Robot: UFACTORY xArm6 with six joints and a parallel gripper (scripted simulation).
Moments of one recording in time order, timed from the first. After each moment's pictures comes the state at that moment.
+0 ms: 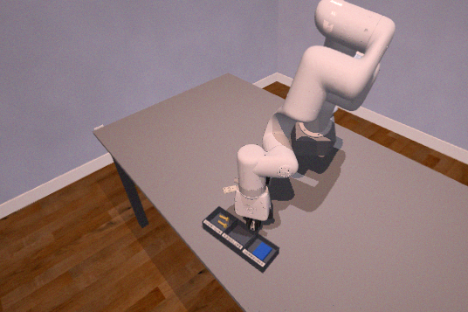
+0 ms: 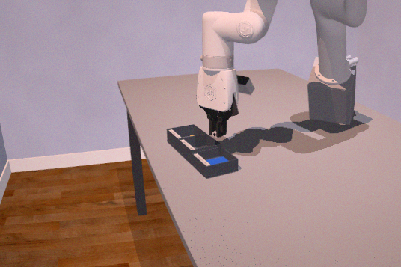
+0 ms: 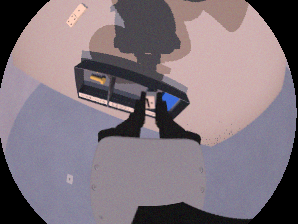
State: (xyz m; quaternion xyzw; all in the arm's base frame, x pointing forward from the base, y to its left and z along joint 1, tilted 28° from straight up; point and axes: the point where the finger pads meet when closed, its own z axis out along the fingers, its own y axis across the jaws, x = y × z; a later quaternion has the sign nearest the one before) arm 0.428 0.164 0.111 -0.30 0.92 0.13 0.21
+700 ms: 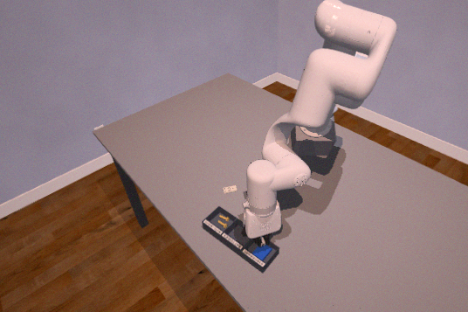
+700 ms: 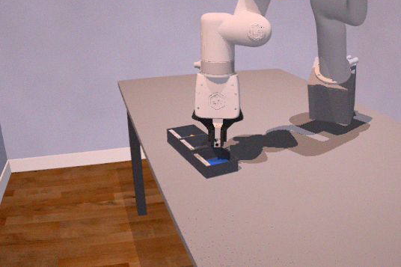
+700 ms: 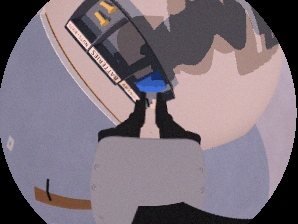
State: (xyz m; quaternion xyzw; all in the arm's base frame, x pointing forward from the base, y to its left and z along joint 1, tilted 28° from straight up) arm 0.439 0.218 0.137 -0.58 0.78 0.05 0.23
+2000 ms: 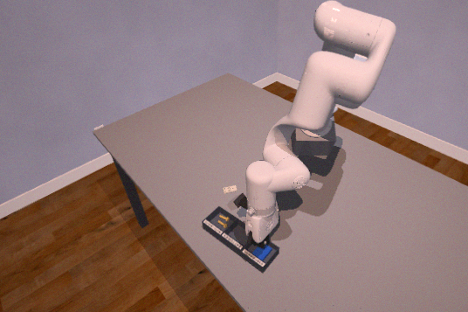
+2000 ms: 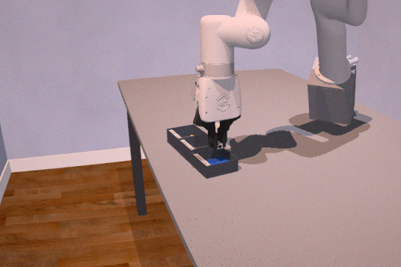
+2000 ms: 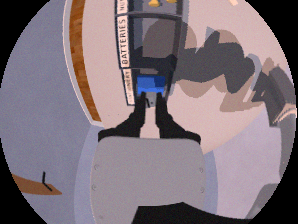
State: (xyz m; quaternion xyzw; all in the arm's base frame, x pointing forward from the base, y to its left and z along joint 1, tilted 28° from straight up) arm 0.441 0.220 0.133 -0.77 0.59 -0.01 0.25
